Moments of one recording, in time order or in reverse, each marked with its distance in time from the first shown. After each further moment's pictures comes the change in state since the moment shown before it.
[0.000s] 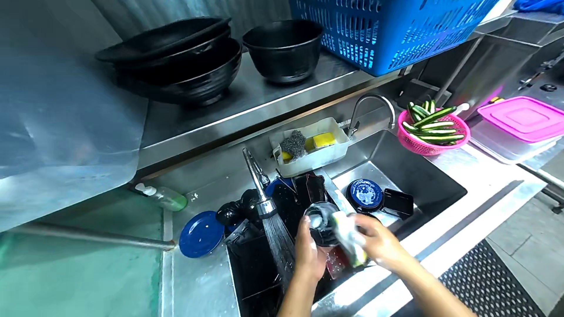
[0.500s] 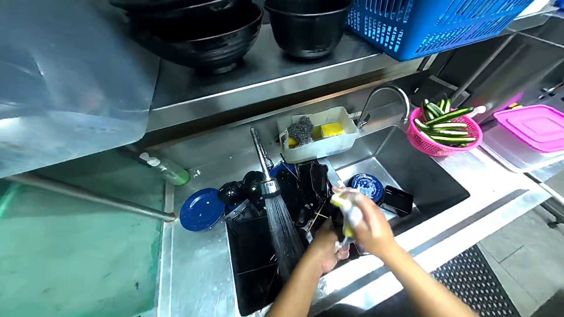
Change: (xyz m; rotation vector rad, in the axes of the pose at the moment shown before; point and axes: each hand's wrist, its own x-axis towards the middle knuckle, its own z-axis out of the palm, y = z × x) left_hand -0.019 -0.023 0.005 0.176 -0.317 -0.330; right_hand 0.009 -0.007 0.017 -0.347 0.165 -0.310
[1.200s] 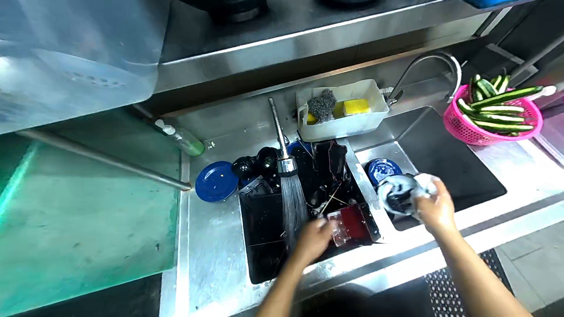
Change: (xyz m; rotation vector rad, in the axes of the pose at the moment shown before) left_hand -0.010 -0.033 -0.099 0.927 0.326 0.091; right_hand -0.018 0.128 -0.047 -0.068 0.232 0.647
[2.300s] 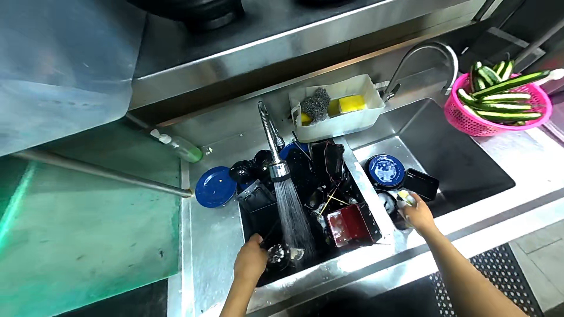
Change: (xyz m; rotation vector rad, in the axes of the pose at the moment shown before) left_hand -0.039 -0.069 -0.099 0.587 0.265 -0.537; right_hand 0.035 0.119 0.038 -0.048 -0.207 0.289
